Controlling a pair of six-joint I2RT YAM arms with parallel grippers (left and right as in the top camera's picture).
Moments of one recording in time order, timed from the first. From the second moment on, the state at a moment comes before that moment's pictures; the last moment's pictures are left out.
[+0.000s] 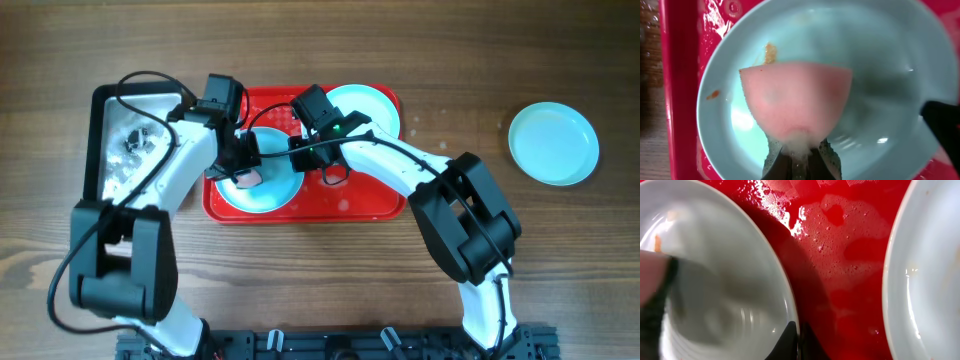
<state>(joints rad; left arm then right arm) -0.19 1.80 1.19 -0.82 0.05 -0.41 0.65 2.13 1.46 -0.49 -0.18 0.44</state>
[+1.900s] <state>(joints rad) -0.18 1.98 1.32 -1.00 -0.03 -0.40 0.66 2.13 1.47 -0.49 -0.21 0.45</state>
